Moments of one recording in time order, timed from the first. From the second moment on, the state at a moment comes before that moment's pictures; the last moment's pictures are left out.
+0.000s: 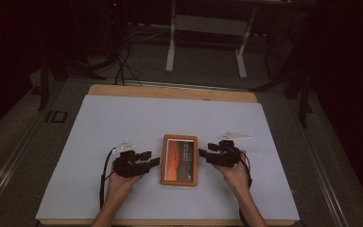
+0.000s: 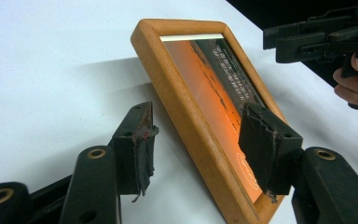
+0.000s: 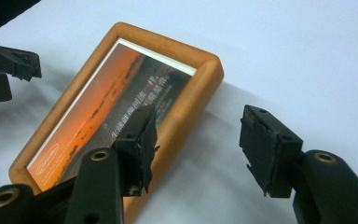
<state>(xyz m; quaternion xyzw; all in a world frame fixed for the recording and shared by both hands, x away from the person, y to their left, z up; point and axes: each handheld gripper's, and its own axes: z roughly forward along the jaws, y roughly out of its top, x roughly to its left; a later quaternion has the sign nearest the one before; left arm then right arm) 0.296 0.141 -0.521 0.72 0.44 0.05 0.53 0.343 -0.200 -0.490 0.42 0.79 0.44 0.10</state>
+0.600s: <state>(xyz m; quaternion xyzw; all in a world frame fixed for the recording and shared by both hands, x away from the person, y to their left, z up) 0.294 0.145 -0.518 0.72 0.43 0.02 0.55 0.361 -0.169 -0.483 0.38 0.81 0.43 0.15</state>
